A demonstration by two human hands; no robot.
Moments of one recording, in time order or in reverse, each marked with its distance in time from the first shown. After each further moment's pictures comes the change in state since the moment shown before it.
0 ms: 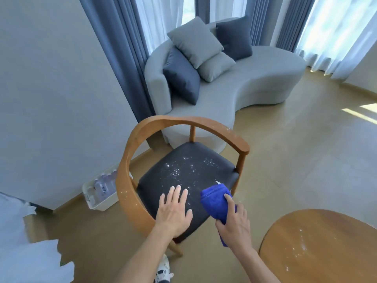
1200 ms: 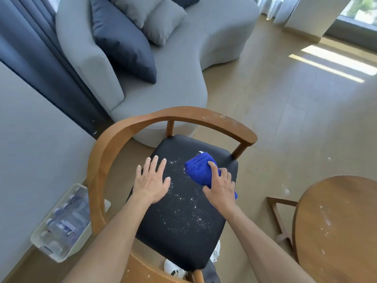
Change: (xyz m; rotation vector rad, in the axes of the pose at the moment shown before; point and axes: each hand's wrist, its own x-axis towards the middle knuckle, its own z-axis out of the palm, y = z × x) left_hand 0.289 -0.151 -0.021 0.103 -0.140 0.279; right_hand 0.222 -0.108 0.090 -0.062 0.035 0.316
